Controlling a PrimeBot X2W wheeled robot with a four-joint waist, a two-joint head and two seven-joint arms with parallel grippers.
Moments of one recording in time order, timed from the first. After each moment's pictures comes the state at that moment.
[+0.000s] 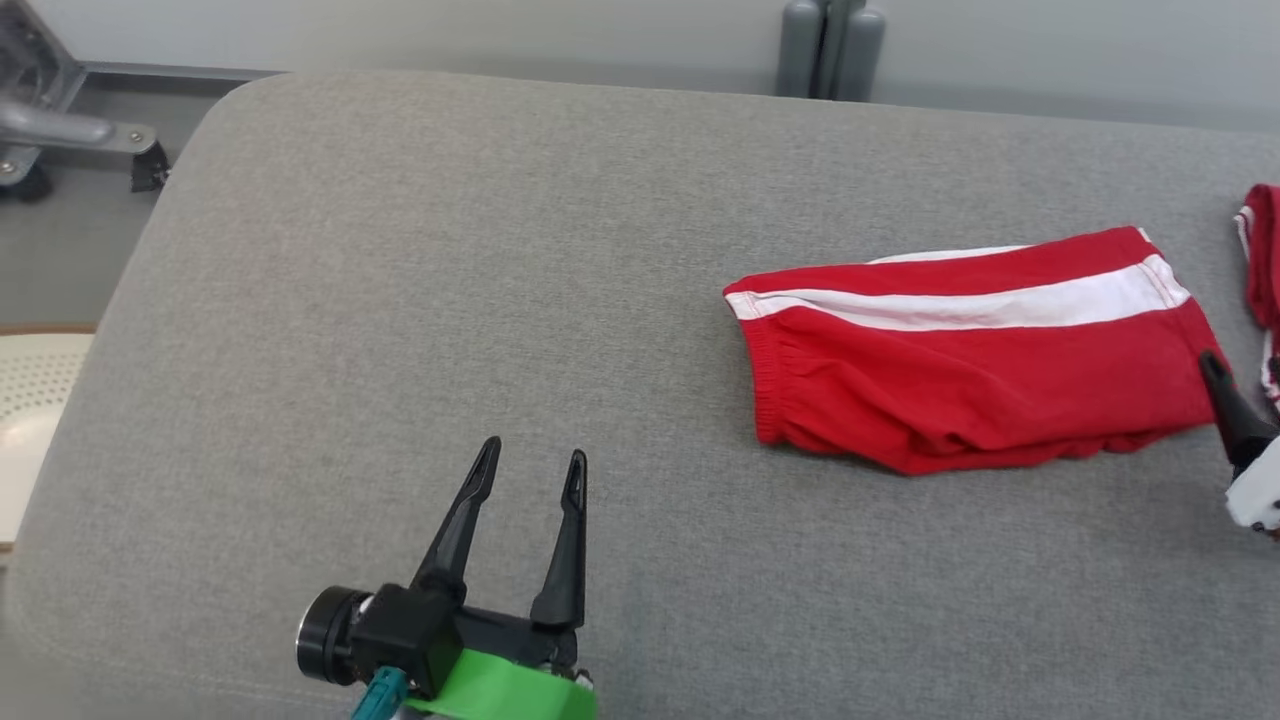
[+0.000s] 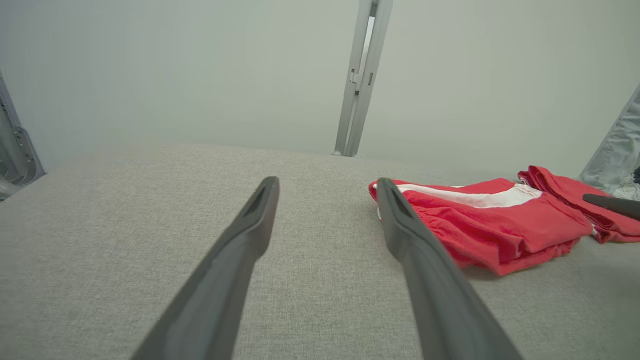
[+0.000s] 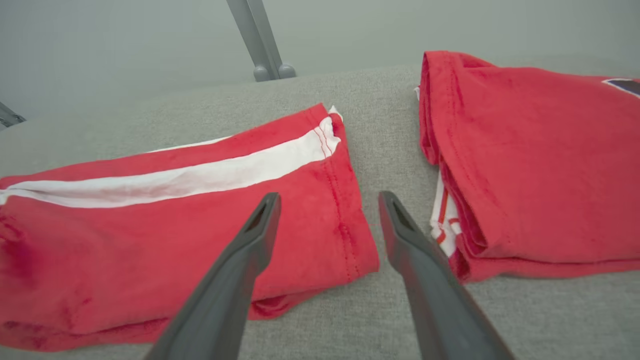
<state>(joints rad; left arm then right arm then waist) -0.02 0.09 -0.45 -0.03 -0.30 0.09 -0.26 -0.35 -0.64 0.28 0.59 0.88 0.13 -0.11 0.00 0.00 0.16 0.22</state>
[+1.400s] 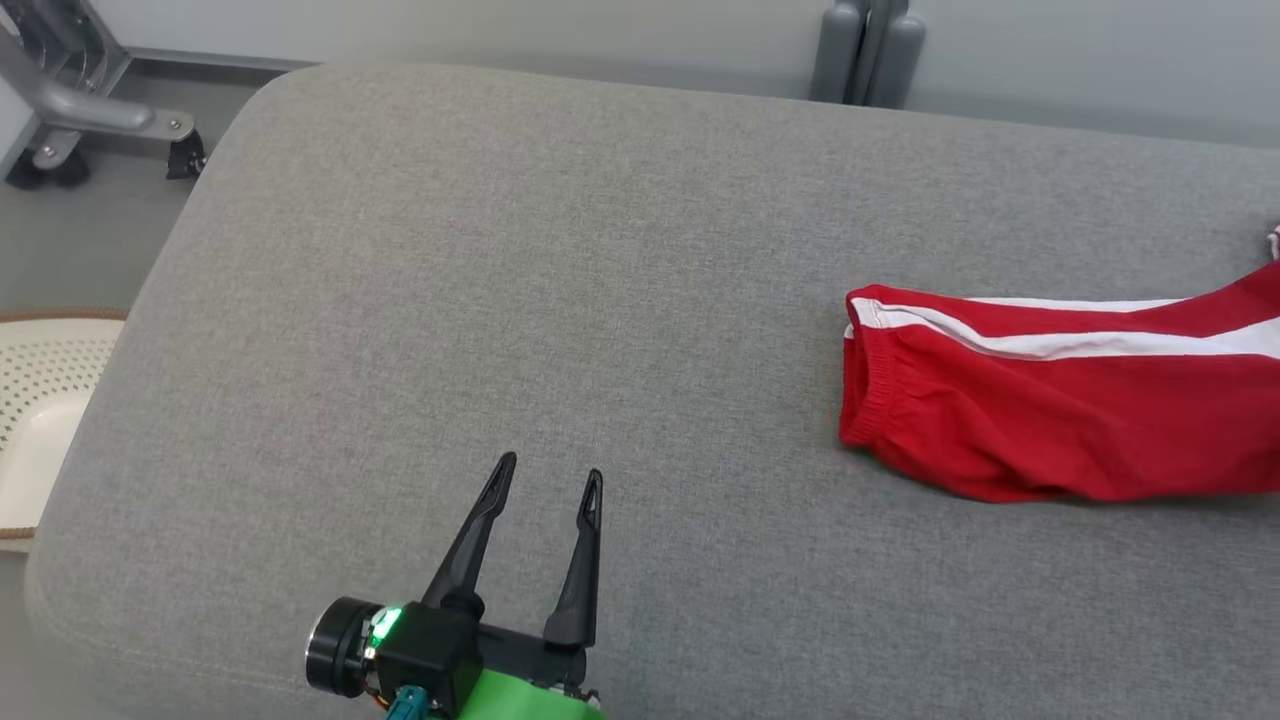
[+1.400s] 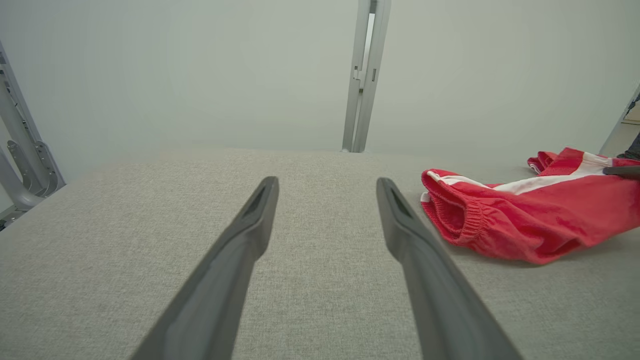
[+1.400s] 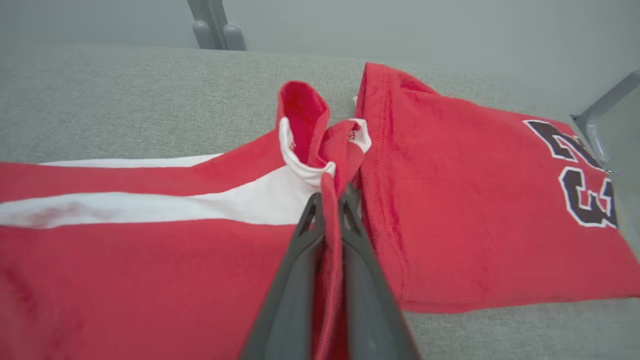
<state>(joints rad) 0.02 0.05 -0.42 -0.03 -0.18 0.05 -0.26 -0.49 -0.71 0.27 0.79 0.71 0.13 0.04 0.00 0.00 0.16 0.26</state>
